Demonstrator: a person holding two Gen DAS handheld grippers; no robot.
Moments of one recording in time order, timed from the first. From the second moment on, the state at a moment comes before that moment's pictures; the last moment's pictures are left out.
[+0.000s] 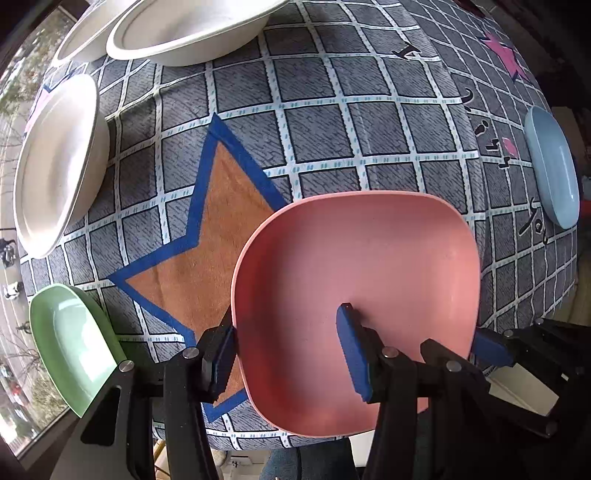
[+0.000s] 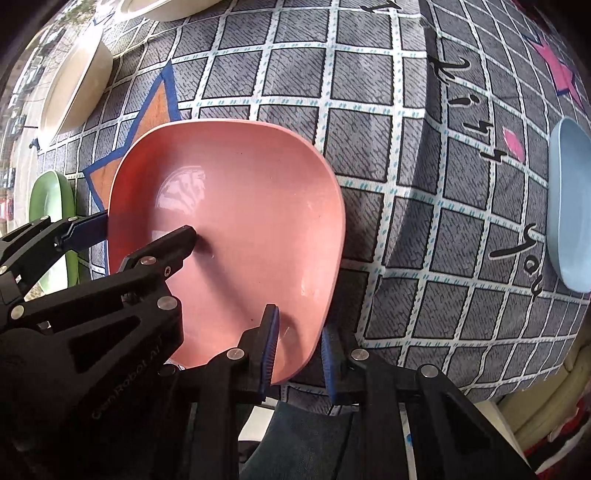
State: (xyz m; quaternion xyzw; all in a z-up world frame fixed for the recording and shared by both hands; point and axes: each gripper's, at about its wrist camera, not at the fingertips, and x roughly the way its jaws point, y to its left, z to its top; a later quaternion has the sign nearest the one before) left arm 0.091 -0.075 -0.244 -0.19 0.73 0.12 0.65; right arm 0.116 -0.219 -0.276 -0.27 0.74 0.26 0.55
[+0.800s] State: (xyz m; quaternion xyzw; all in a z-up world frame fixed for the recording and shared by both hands) left arm 0.022 0.034 -0.111 -0.25 0.66 0.22 0.67; right arm 0.092 -0.123 -0.196 -0.27 0.73 0.34 0.53
